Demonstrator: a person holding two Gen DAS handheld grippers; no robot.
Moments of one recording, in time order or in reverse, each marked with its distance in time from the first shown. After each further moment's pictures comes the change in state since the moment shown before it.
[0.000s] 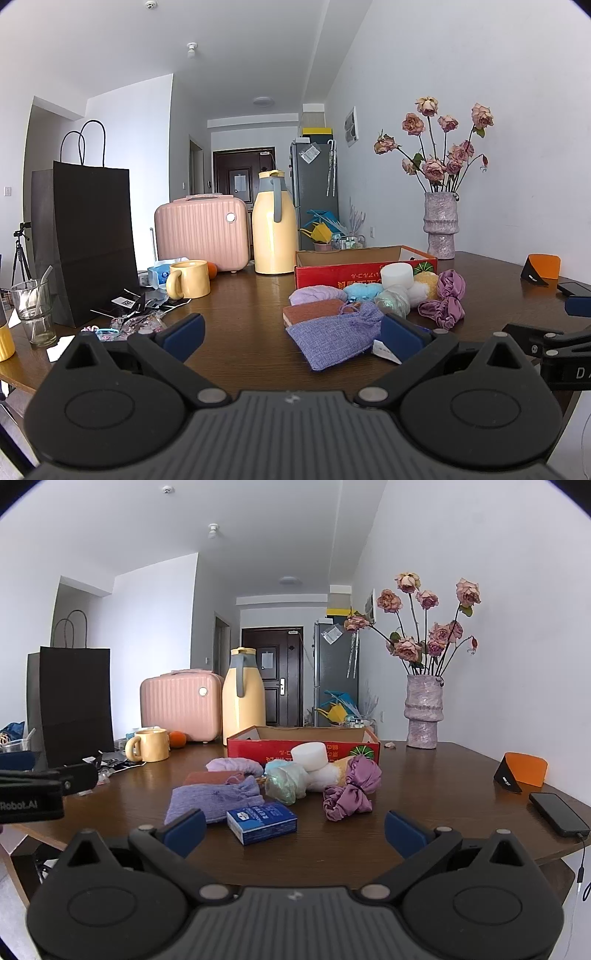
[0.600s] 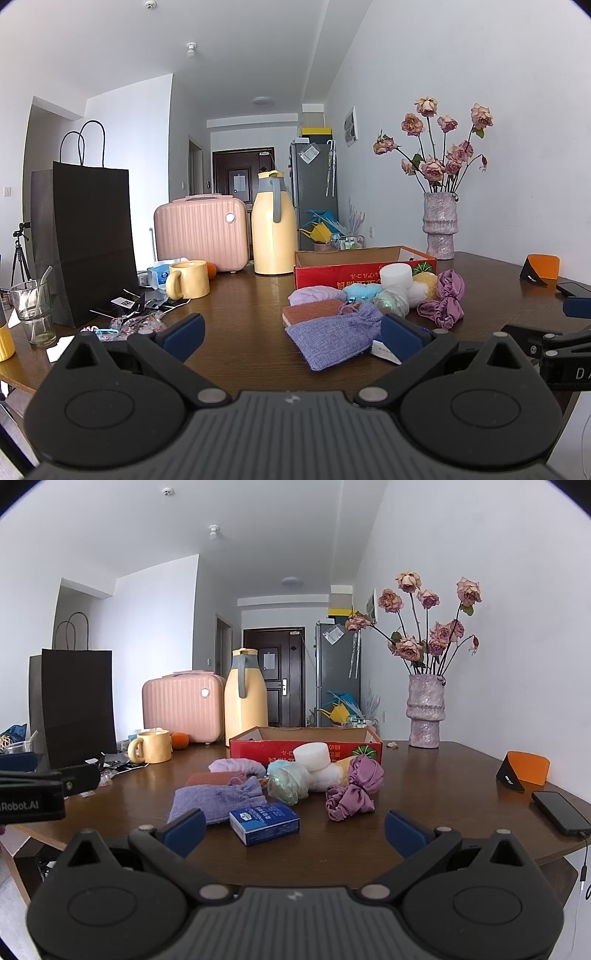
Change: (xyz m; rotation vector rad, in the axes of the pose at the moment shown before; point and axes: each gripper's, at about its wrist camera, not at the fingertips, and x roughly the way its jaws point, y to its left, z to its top) left arm -0.001 -0.001 0.000 0.001 -0.002 -0.001; right arm -0.001 -0.002 0.000 0.009 -0.002 0.008
